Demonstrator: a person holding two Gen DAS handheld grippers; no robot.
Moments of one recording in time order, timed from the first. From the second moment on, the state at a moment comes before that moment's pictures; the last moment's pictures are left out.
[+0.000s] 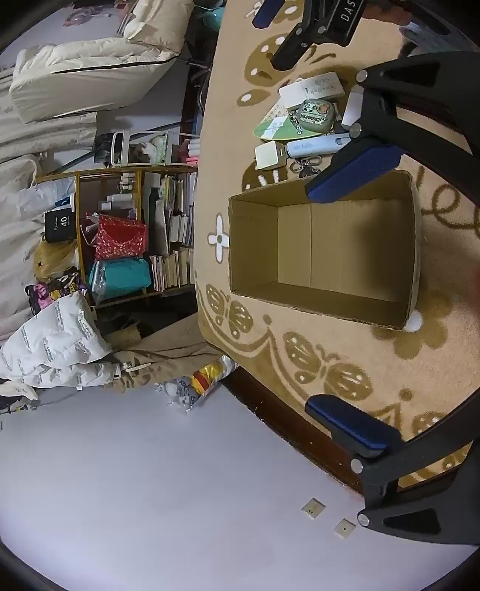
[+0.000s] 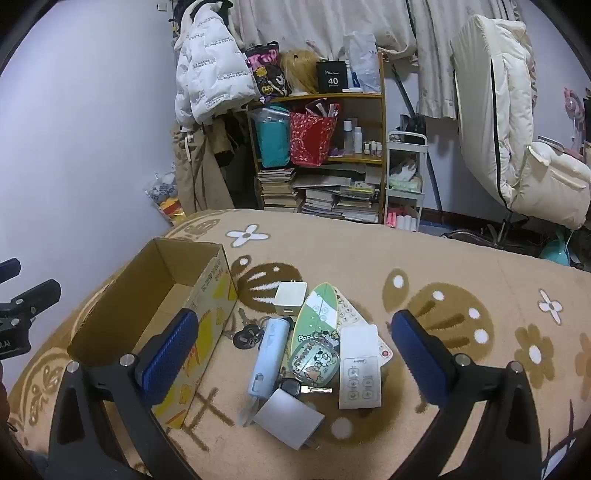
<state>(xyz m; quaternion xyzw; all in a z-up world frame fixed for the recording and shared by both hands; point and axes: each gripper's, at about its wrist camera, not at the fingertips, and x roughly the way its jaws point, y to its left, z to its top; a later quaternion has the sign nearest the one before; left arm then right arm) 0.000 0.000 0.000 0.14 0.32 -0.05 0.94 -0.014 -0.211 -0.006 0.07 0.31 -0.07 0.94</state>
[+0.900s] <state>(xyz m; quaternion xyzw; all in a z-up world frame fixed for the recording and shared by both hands) 0.005 0.009 -0.002 0.12 0.33 -0.05 0.93 -0.013 -0.210 -0.014 0.07 0.32 -0.08 0.94</state>
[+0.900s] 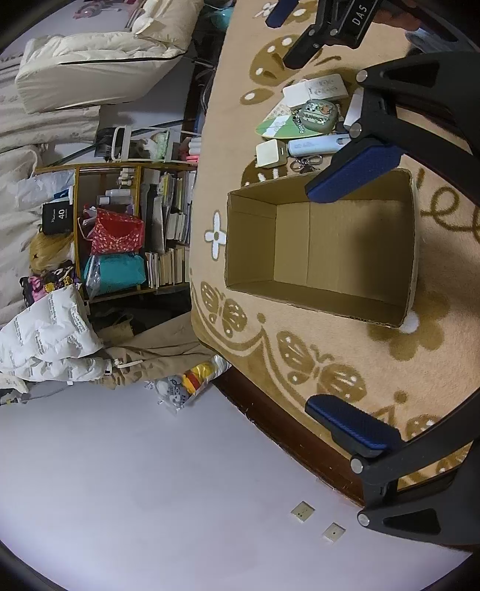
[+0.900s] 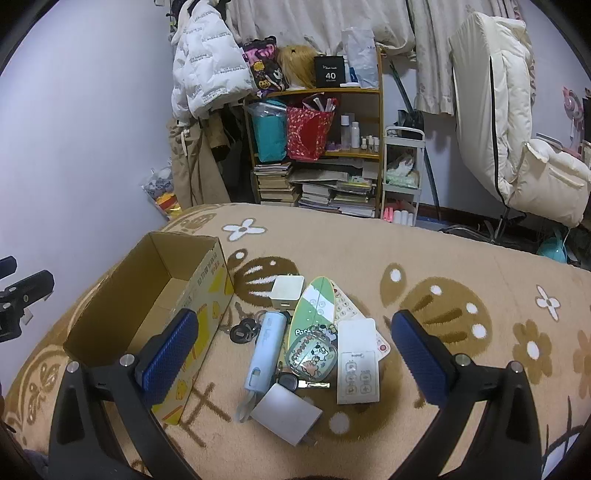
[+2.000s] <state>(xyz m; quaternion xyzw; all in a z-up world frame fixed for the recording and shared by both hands) 0.003 0.004 -0.001 0.13 0.34 -0.05 0.93 -0.017 -0.207 -0.024 0.06 0.34 -0.08 0.94</state>
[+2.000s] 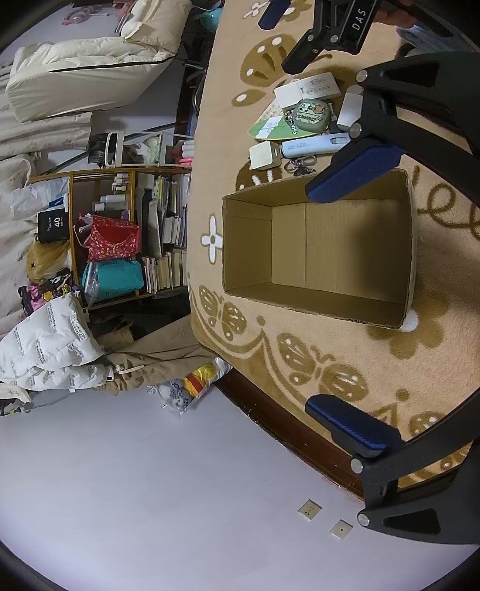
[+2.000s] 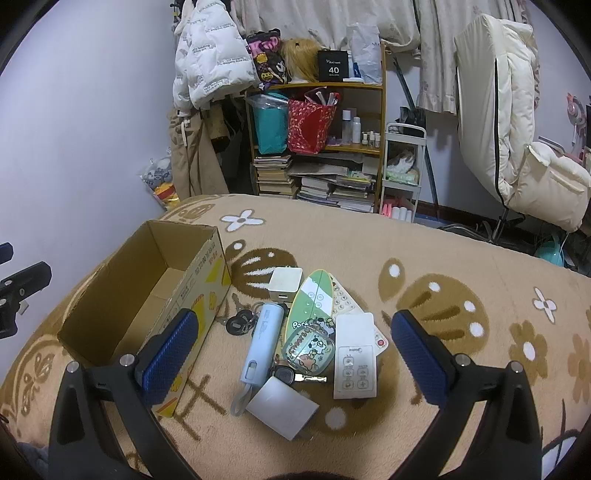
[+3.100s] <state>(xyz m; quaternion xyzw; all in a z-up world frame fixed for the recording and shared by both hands) 0.005 0.000 -0.003 0.14 0.34 -0.06 0.93 -0.015 -0.207 -0.023 0.06 0.34 -0.08 0.94</state>
